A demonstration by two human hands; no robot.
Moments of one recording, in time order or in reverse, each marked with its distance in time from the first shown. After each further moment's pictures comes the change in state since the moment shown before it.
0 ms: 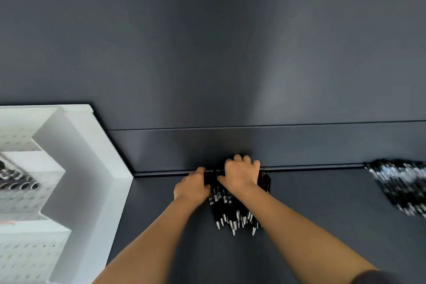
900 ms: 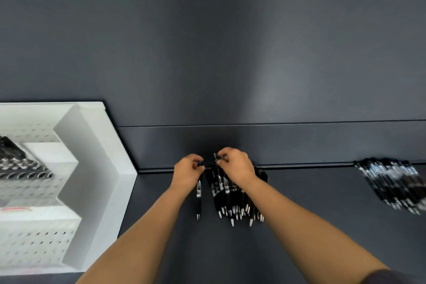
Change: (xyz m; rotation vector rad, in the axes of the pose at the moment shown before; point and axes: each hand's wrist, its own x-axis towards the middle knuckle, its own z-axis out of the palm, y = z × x) left_hand -0.015 -0.002 -0.030 -0.548 0.262 0.064; right_hand -0.022 0.000 -0.030 0.659 0.070 -0.004
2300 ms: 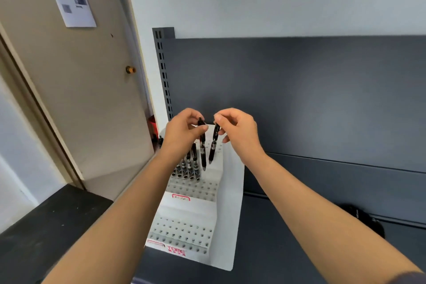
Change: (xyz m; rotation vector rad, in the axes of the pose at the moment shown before) left_hand -0.077 -0.018 -0.334 -0.193 0.455 0.314; right_hand -0.074 -0.317 0.043 0.770 0.062 -0.646
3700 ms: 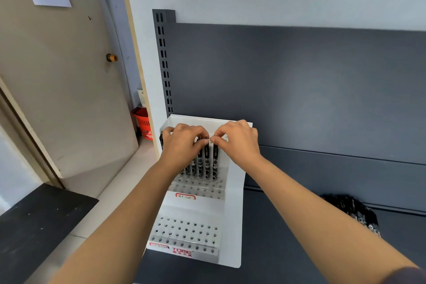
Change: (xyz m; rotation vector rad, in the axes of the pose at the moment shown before) left_hand 0.005 -0.061 -0.006 0.636 -0.140 0.198; right_hand 0.004 0.047 0.028 -0.942 -0.114 -0.065
